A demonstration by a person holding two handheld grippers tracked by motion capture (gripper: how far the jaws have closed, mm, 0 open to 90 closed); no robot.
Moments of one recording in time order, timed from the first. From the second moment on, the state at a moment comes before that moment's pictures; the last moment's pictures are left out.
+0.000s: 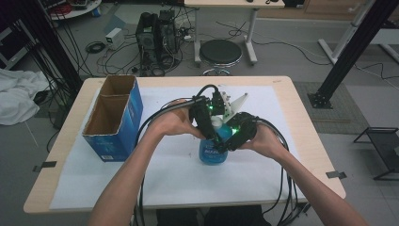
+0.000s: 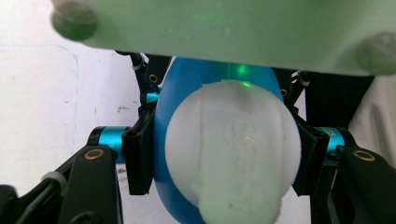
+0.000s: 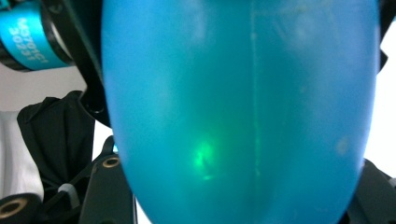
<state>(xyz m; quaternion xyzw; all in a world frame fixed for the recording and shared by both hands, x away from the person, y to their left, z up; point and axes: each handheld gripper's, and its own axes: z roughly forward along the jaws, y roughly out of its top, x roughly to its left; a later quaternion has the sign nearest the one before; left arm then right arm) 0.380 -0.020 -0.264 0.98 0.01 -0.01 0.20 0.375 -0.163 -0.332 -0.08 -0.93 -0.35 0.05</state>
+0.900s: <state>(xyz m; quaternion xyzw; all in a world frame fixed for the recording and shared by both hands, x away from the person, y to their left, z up) 0.378 -0.017 -0.264 0.98 0.02 0.00 0.19 0.377 -0.168 -0.334 -0.07 -0.93 -0.36 0.05</state>
